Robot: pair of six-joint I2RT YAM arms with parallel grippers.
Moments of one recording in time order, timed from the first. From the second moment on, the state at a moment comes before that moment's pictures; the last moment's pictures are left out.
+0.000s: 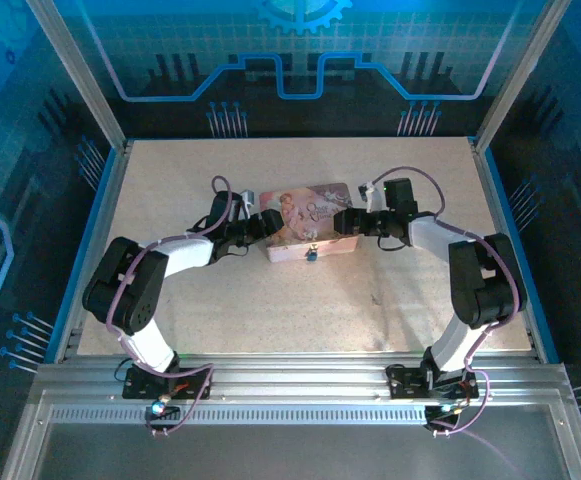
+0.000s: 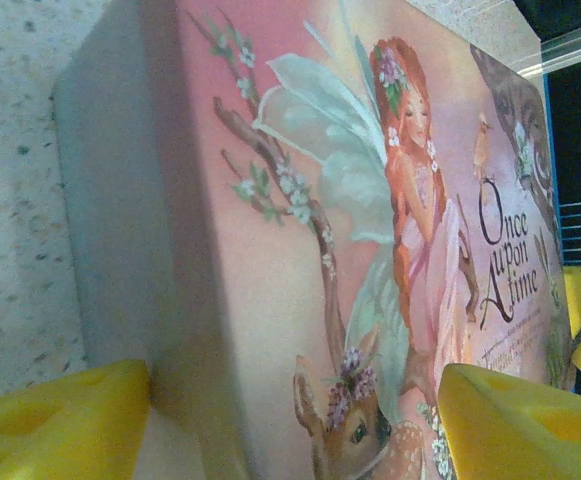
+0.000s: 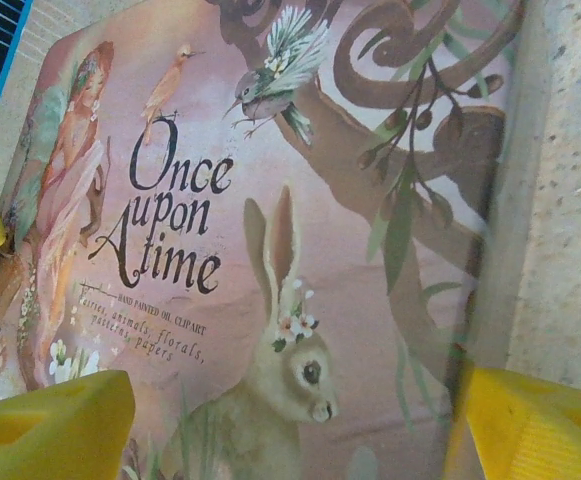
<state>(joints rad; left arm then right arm) -0.34 1.70 0.84 0.20 0.35 -0.79 0.21 1.70 0.95 -0.08 -0.56 0.26</state>
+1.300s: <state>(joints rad) -0.38 1.09 0.52 0.08 0.27 -0.87 0.36 1.11 0.63 -0.51 -0.09 0.42</state>
